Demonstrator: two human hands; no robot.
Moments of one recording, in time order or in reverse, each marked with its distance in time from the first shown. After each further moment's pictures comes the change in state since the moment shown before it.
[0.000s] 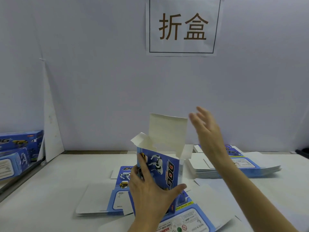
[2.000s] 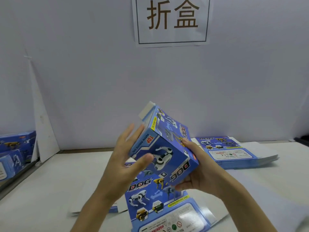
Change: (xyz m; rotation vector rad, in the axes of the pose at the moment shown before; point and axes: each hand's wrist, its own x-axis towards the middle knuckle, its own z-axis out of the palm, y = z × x) left_hand 0.033 0.028 -0.087 -0.585 -0.318 0.375; right_hand -0.057 0.028 -0.020 0.459 -0.593 0.759
